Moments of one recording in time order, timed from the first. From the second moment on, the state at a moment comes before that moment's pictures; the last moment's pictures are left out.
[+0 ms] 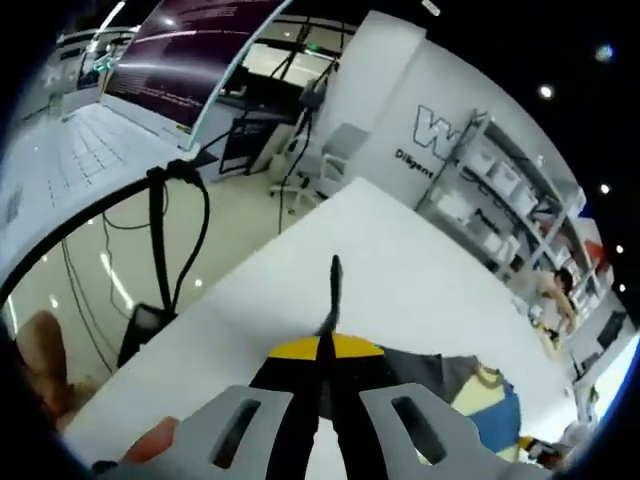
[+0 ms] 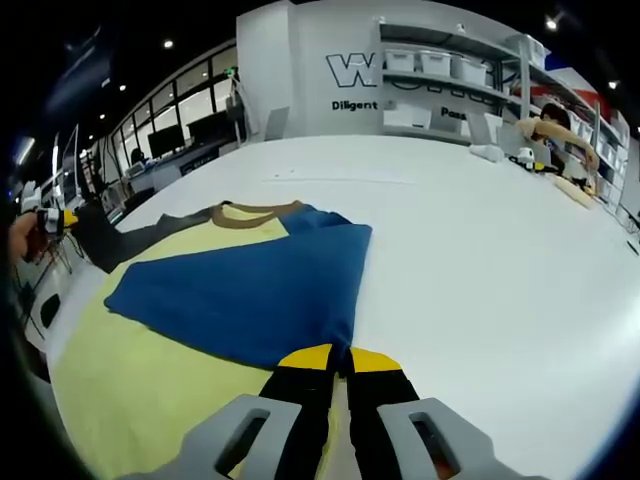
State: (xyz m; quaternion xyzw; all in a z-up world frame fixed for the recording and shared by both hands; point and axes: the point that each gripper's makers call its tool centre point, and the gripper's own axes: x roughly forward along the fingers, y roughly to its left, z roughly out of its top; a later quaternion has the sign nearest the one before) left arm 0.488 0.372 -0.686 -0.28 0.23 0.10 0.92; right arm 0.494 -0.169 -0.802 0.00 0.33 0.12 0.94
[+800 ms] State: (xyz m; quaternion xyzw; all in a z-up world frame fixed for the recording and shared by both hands) left arm 0.516 0.197 -0.621 -0.27 0.24 -0.10 0.93; right arm 0.493 -0.170 -0.801 0.01 0.33 0.12 0.94
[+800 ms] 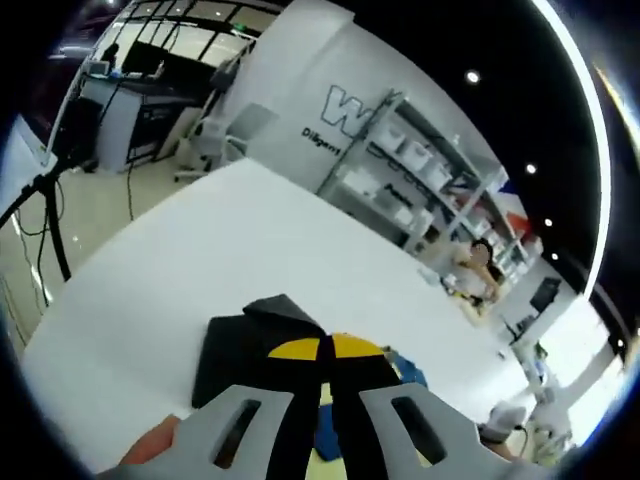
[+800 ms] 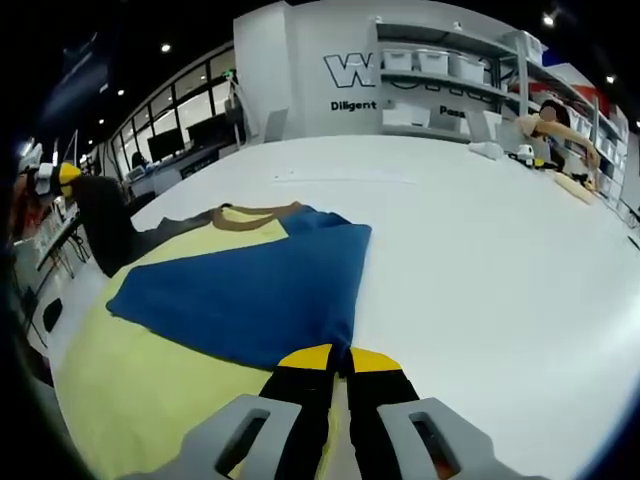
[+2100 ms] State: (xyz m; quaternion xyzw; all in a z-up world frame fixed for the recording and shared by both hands) left arm 0.501 -0.018 -0.619 -0.23 0.28 -0.29 0.89; right arm 0.492 -0.169 -0.801 0.02 0.33 0.12 0.94
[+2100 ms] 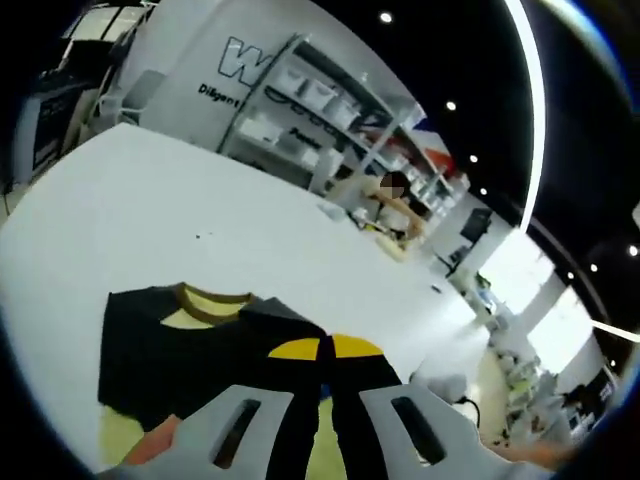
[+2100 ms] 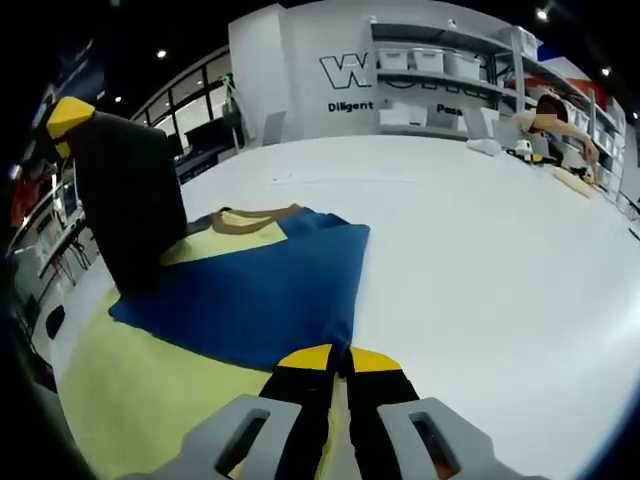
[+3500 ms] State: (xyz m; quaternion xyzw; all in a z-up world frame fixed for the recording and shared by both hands) left arm 0.465 -0.112 -0.777 -0.11 0.37 -0.33 0.86; right arm 0.492 -0.169 -0.801 0.03 0.32 0.12 0.94
